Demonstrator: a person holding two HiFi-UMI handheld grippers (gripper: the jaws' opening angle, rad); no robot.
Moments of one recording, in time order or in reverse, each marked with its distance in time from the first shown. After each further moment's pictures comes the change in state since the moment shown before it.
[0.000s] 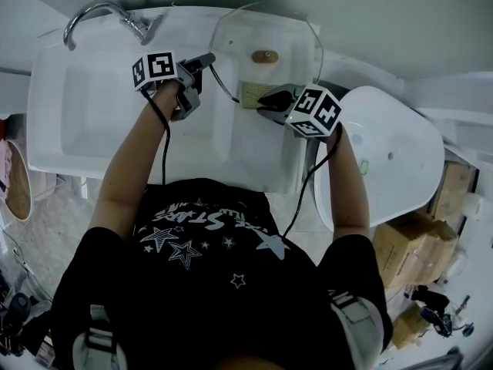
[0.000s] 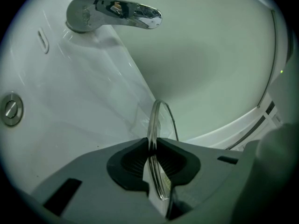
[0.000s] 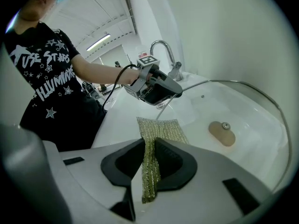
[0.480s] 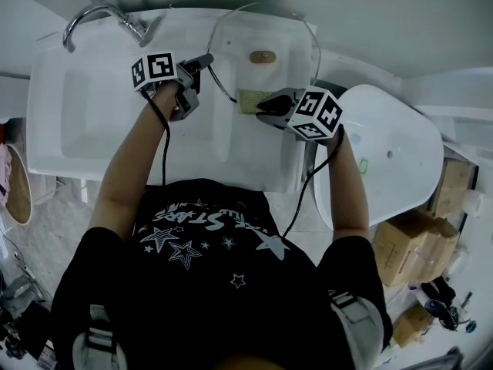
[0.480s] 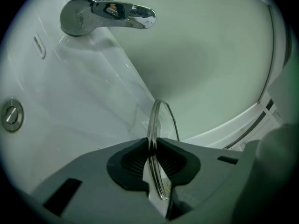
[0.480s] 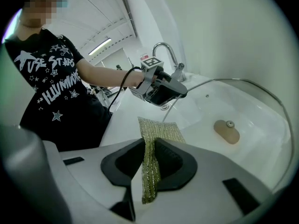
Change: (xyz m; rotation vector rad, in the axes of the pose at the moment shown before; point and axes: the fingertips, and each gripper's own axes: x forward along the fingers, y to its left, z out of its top) left arm 0.003 -0.006 0.000 0.033 0.007 0.013; right arm -0.011 0.016 0.001 0.021 -0.026 0.050
